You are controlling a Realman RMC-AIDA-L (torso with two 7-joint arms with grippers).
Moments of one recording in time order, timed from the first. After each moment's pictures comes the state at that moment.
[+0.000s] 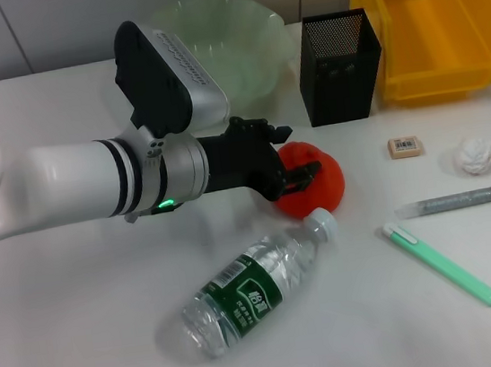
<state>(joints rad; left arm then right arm) -0.72 -2.08 1.85 0.76 1.54 0.68 -1.60 0.22 2.08 -0.26 -0.95 -2.25 -2.18 1.51</state>
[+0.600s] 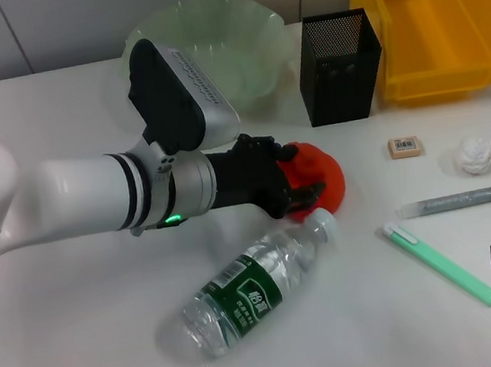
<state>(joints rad) -0.72 -2.08 1.91 0.75 1.53 0.66 -1.60 0.24 2.08 -0.28 -0.93 -2.25 -2.18 1.51</state>
